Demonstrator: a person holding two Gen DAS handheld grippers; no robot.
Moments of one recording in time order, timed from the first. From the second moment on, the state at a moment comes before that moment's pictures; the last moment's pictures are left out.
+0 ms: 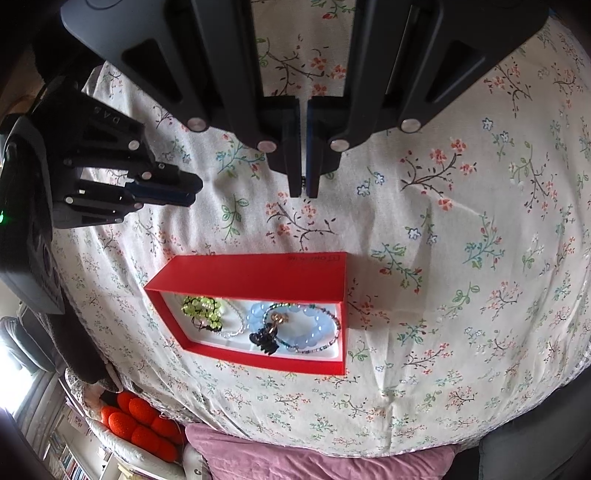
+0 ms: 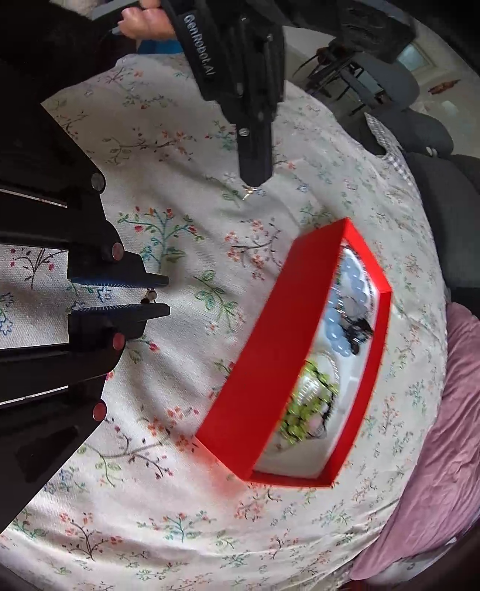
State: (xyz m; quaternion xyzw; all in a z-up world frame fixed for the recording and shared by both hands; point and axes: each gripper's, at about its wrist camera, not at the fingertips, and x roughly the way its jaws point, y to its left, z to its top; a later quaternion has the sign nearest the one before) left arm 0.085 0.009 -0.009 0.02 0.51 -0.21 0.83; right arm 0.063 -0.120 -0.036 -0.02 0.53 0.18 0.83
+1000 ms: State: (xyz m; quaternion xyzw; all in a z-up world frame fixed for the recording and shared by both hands) left arm 0.152 -0.015 0.015 -0.08 0.49 -0.19 0.85; right arm 0.124 -0.178 0.025 0.12 0.46 0.11 0.87
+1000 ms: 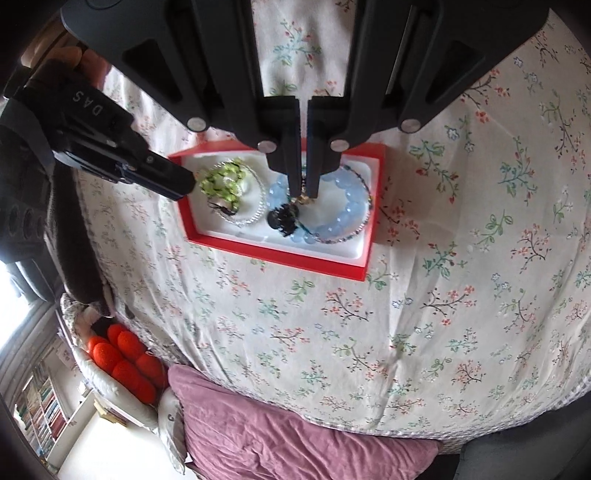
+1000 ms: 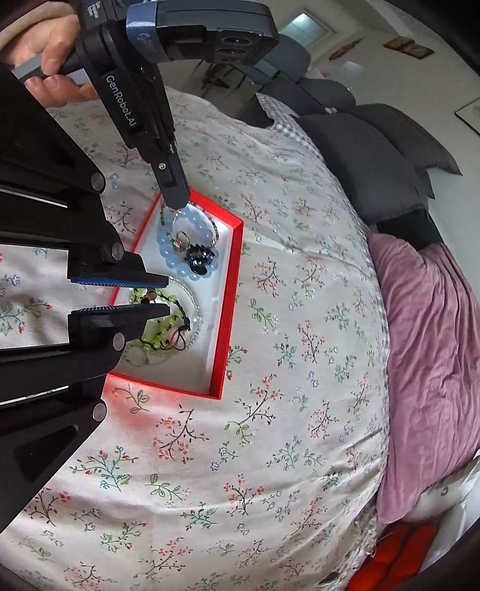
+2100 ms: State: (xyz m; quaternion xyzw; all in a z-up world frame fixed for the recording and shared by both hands) left arm 0.097 0.000 0.016 0.00 0.51 -0.10 0.85; right arm 0.075 -0.186 0.033 0.07 0.48 0.06 0.87
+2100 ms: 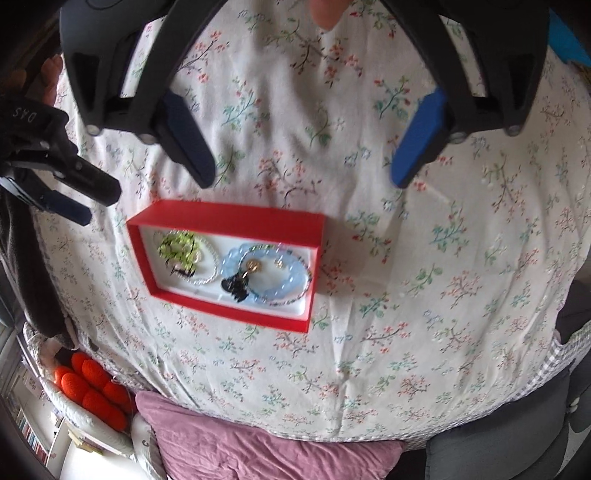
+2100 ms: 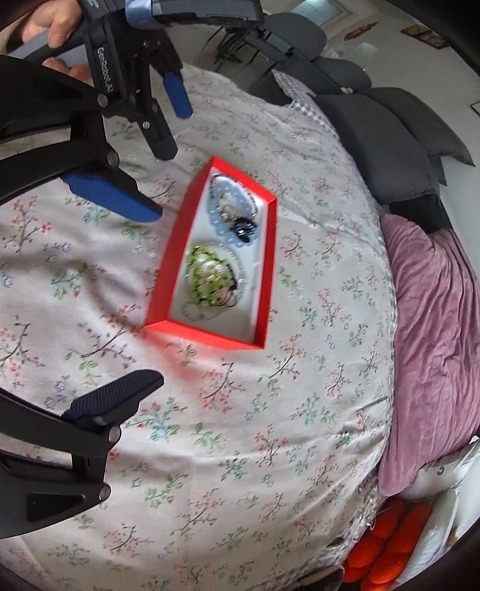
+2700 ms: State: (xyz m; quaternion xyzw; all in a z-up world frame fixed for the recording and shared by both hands) left arm 0.047 0.002 0.008 0.04 0.52 -0.10 0.85; right arm 0.024 -0.173 0.022 0.02 0.50 -0.02 0.86
